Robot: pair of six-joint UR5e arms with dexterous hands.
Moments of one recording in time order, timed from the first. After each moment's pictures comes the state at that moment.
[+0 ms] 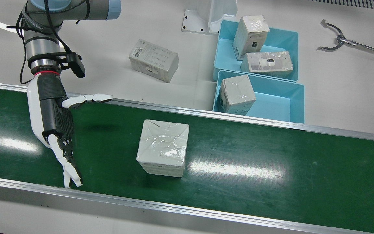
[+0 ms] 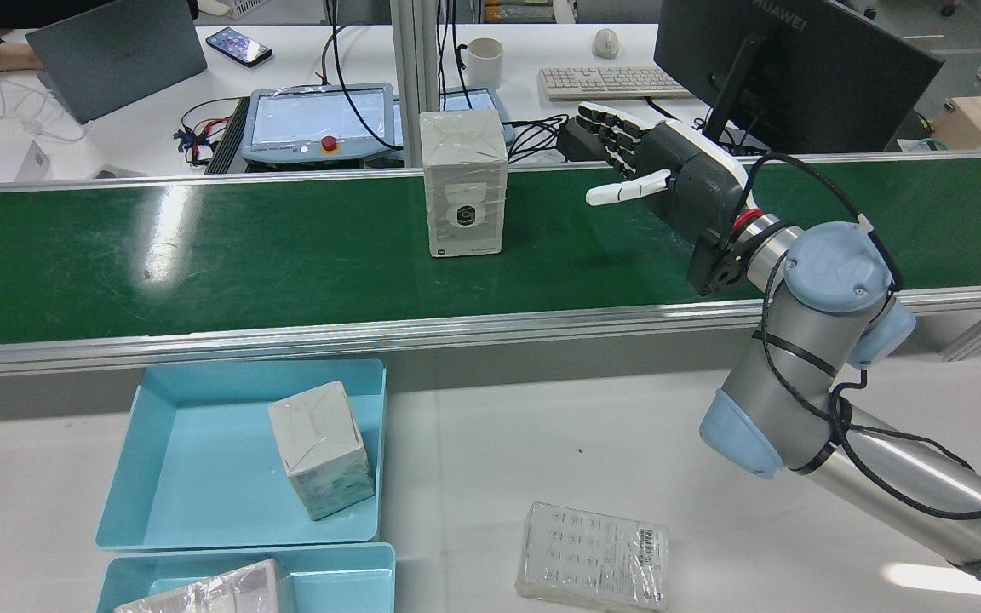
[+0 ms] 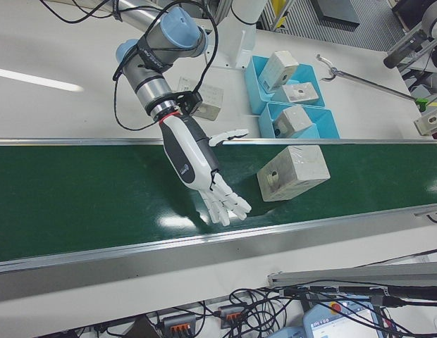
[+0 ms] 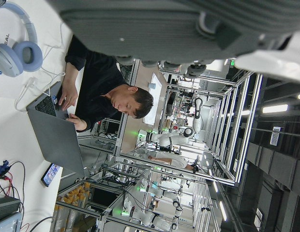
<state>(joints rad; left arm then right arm) -1.82 -1.81 -1.72 0.52 1.92 -0.16 0.88 -1.07 1.76 -3.58 -1.27 -0.20</state>
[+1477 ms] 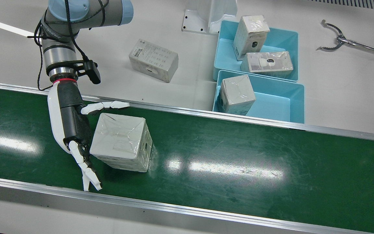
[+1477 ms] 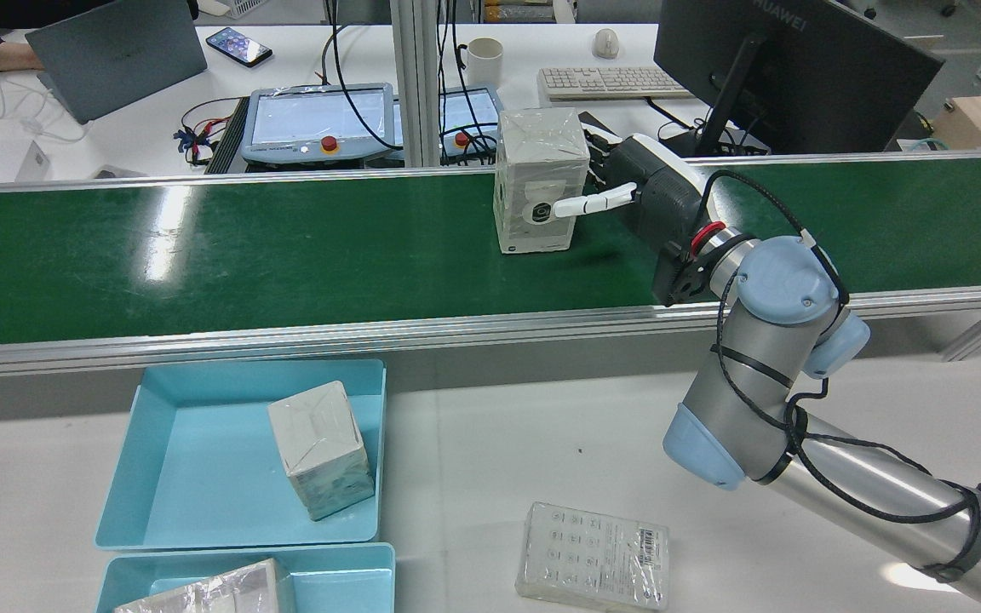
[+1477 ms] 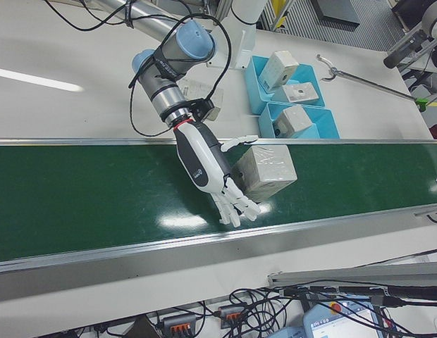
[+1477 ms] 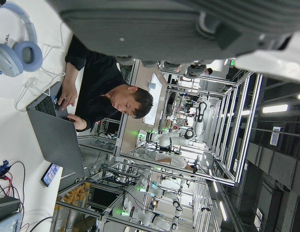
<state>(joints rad) -1.82 -1.81 -1.72 0.52 1.92 -0.16 0.83 -1.02 1.70 -3.58 -1.22 -0.20</state>
